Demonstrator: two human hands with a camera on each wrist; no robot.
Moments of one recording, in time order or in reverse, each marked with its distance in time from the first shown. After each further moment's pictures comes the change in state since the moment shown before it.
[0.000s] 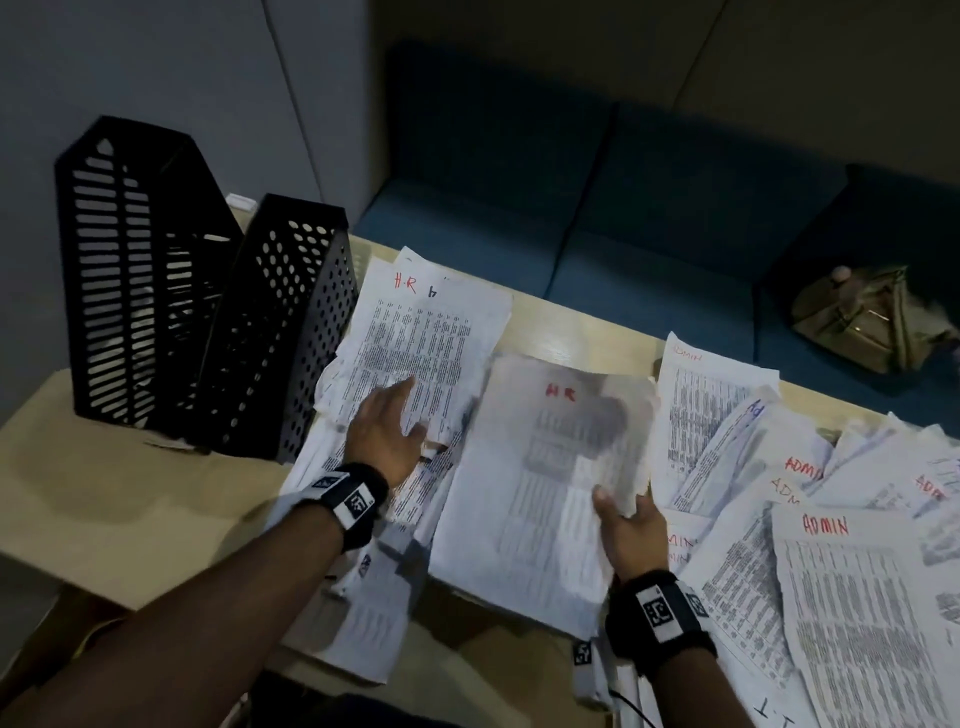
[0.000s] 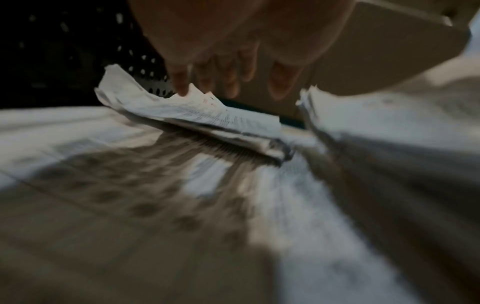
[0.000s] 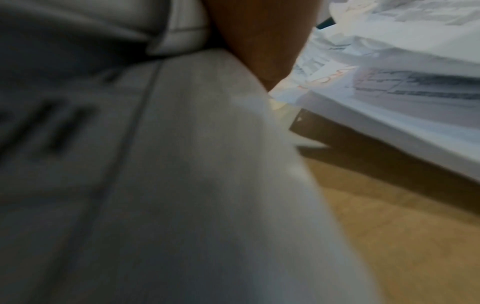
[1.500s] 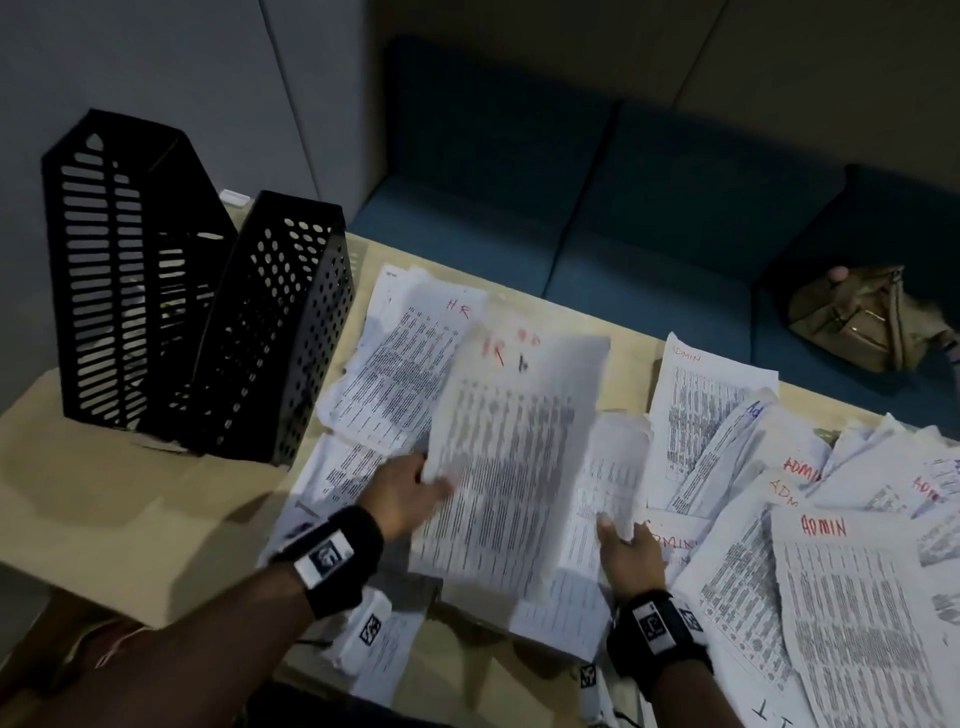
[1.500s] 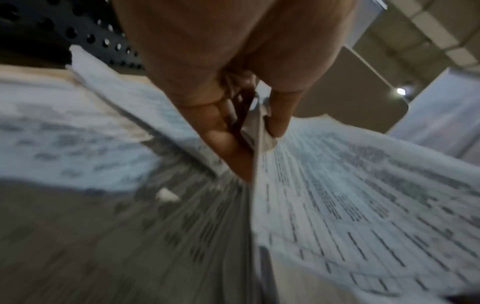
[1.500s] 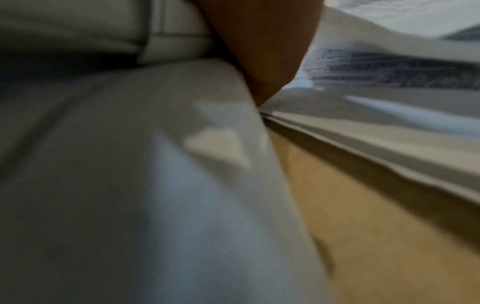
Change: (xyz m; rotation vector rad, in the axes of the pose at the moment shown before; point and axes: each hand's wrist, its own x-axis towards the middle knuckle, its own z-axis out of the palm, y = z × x) left_hand -0.057 0.039 -0.016 -0.192 -0.421 -0.148; right_hand -0.007 0.018 -0.003 -0.107 -0.016 0.163
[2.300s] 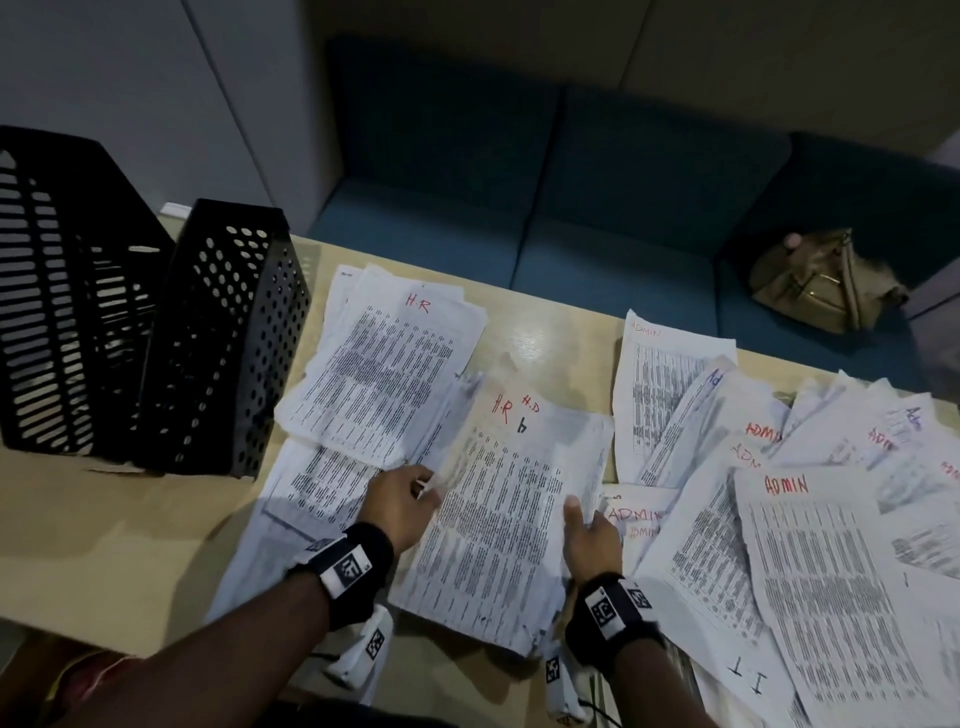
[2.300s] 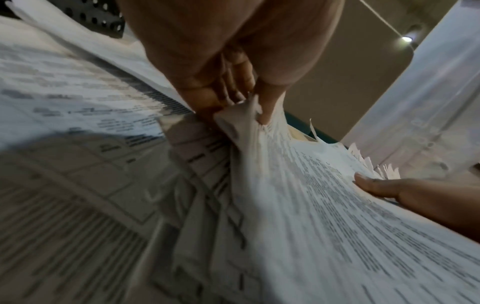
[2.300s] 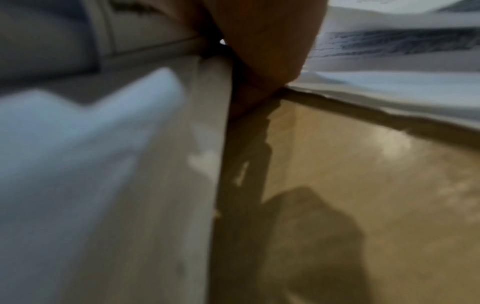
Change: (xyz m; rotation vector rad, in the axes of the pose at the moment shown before) left_hand 0.002 0.003 0.044 0.031 0.148 -0.044; right_hand -0.005 0.007 0.011 -0.108 -0.031 0.024
